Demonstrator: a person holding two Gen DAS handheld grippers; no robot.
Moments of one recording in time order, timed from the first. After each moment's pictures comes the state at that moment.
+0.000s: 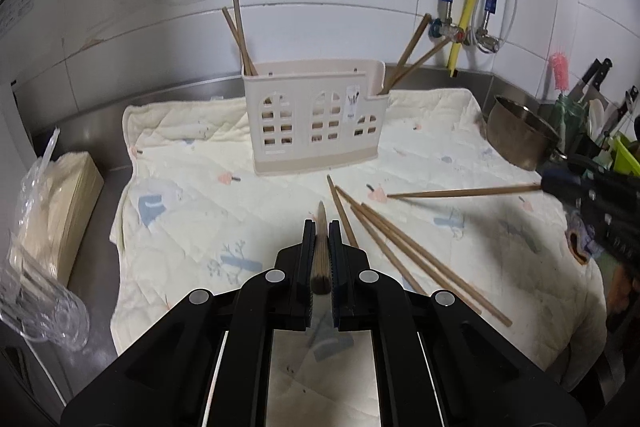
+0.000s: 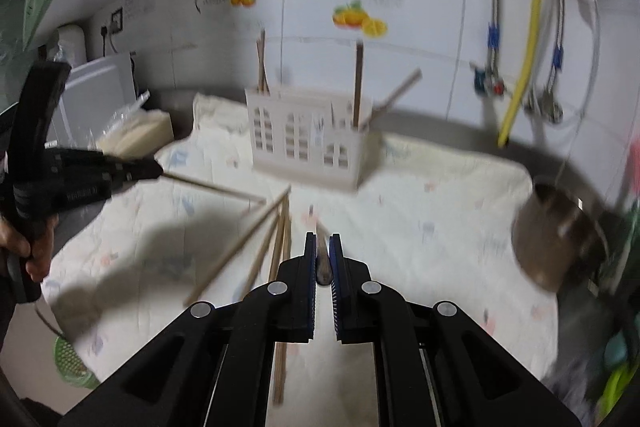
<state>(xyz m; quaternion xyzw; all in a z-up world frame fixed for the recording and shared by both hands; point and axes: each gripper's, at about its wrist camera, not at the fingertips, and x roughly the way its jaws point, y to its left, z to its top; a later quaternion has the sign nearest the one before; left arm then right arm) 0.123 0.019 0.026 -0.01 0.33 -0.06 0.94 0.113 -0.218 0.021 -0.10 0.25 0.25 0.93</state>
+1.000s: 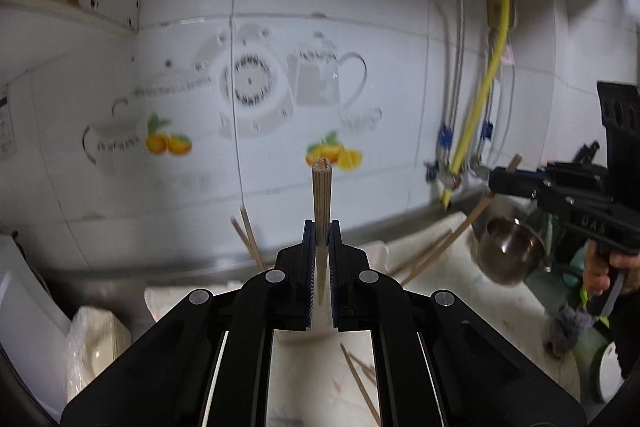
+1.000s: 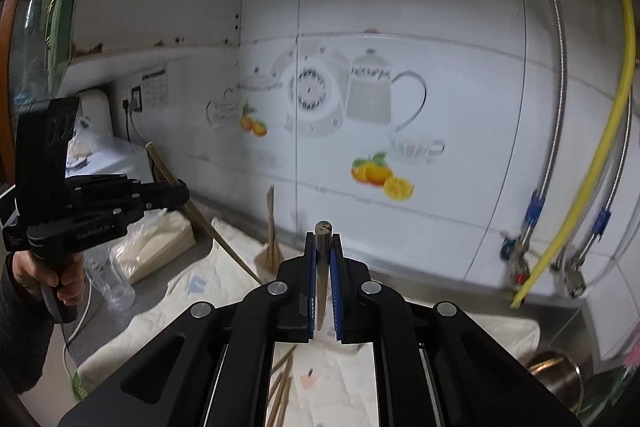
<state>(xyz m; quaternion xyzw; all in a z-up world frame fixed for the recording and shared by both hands) 0.203 0.044 0.202 0.00 0.20 -0.09 0.98 0.222 -0.184 0.198 -0.08 0.18 0.33 0.92</state>
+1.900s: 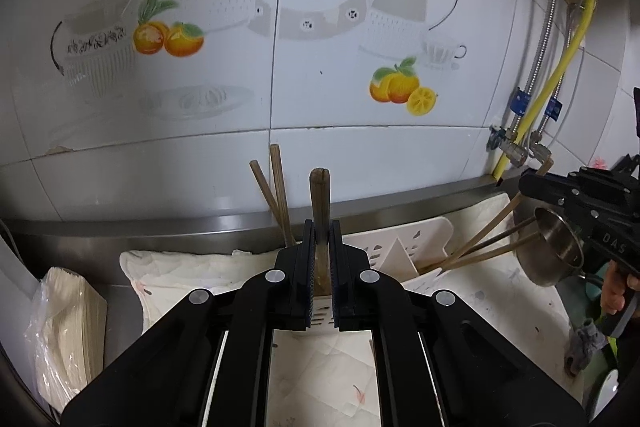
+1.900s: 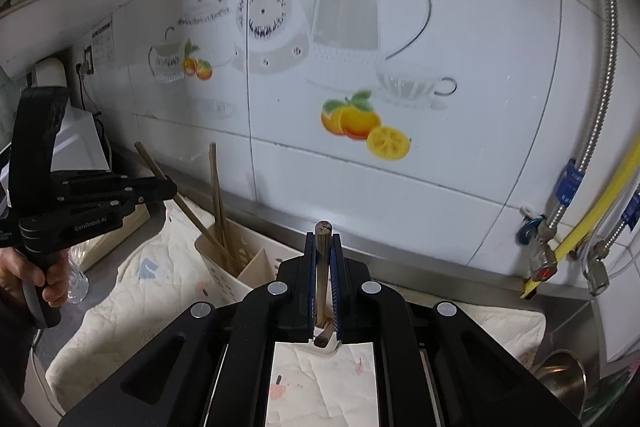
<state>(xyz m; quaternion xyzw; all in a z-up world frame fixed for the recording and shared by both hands) 0.299 0.075 0.127 -0.05 0.30 -0.05 0.95 0.313 -0.141 0.141 -0.12 0.26 0.28 0.92</state>
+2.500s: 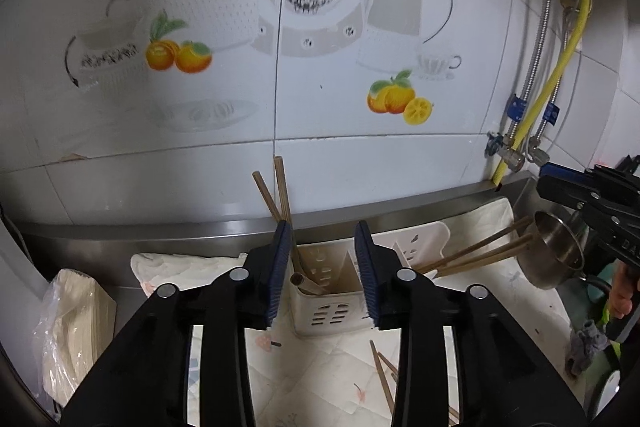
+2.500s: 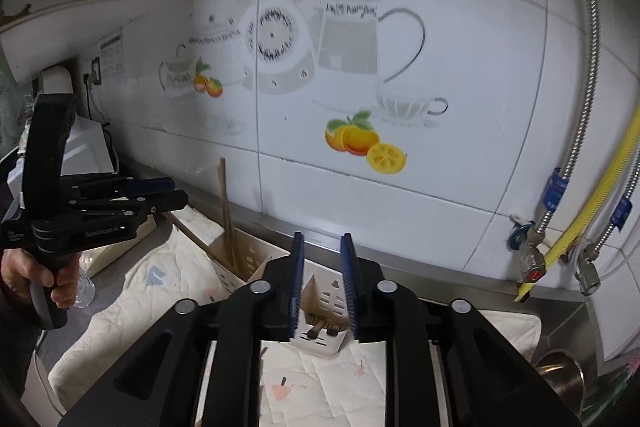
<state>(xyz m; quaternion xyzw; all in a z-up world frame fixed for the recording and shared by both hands) 0.279 0.074 0.142 -0.04 0.28 -0.04 0.96 0.284 -0.152 0.158 -0.11 0.23 0.28 0.93</state>
